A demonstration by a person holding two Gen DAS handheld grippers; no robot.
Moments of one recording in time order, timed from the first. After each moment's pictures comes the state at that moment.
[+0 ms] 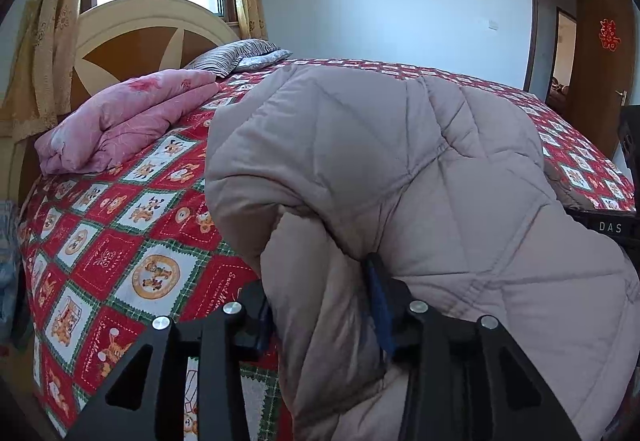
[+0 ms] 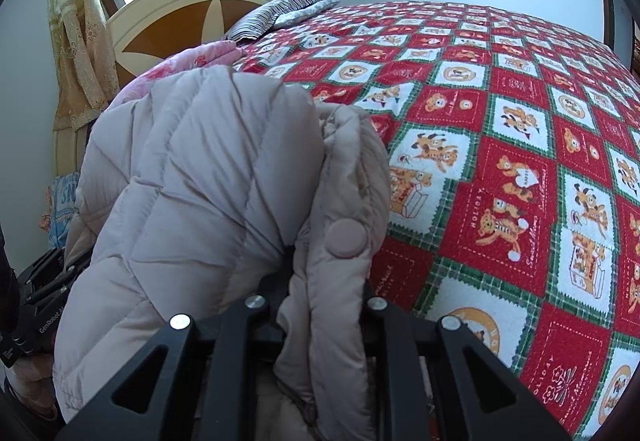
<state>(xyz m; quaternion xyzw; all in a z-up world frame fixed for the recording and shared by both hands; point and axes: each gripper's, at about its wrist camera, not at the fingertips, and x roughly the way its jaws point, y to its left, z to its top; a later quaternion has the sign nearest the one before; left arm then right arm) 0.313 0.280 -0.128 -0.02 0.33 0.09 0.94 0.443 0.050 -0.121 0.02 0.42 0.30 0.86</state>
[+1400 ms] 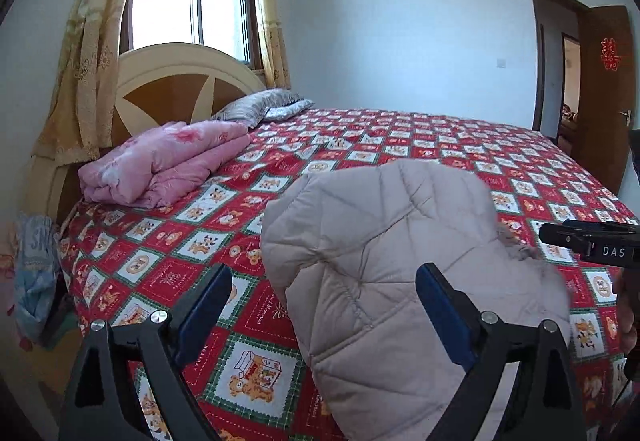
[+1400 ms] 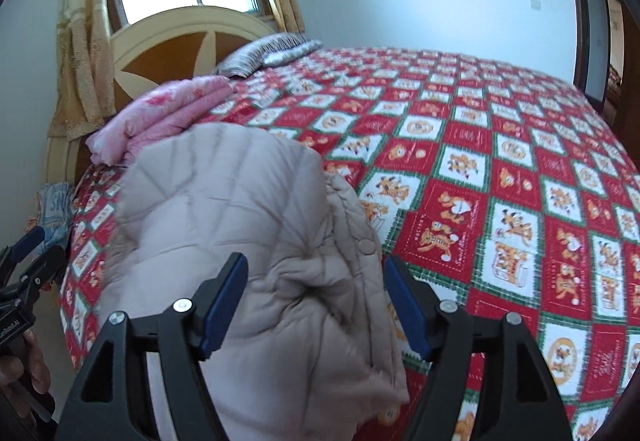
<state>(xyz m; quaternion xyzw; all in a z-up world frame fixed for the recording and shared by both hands) 0.221 0.258 -0.050 0.00 0.23 0.12 0.96 0.369 0.023 -0.052 -0.01 0.34 0.25 0.91</state>
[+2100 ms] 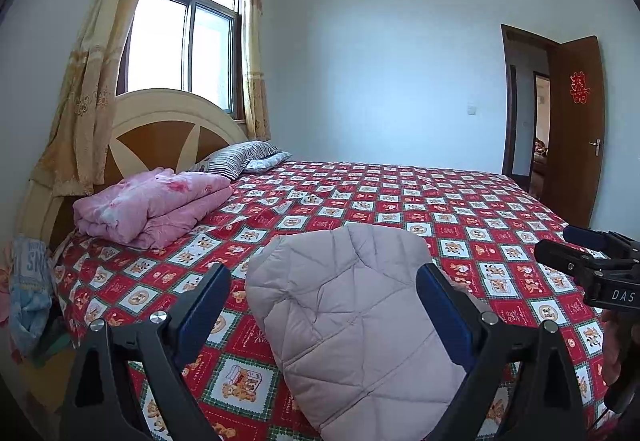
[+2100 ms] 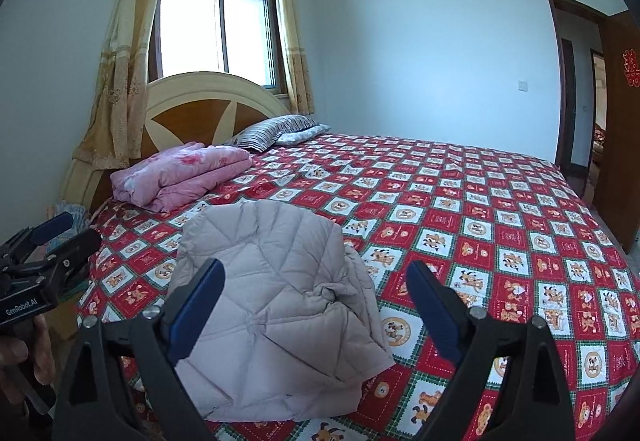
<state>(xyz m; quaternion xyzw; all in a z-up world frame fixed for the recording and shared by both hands) 0.157 0.229 0.004 -0.01 0.15 0.08 0.98 0.266 0.010 0.013 -0.02 0.20 0.25 0.95</state>
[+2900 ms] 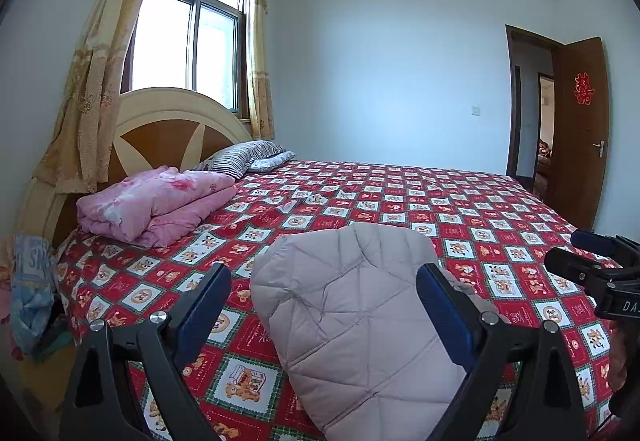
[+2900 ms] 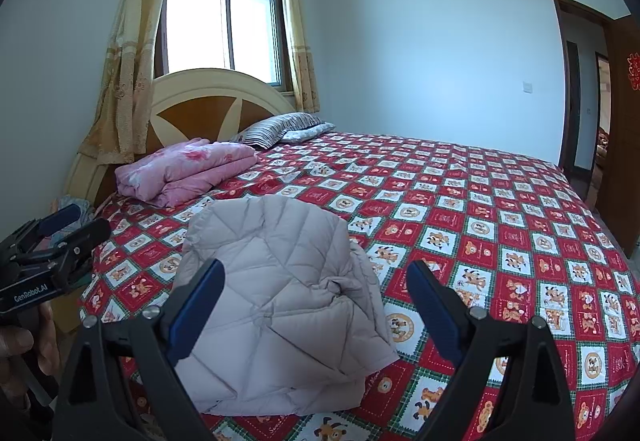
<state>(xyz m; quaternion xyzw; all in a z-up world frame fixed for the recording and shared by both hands) 0.158 0.233 -0.001 -0.01 0.15 0.09 0.98 0.252 0.011 0.011 -0.03 0.20 0.25 0.95</state>
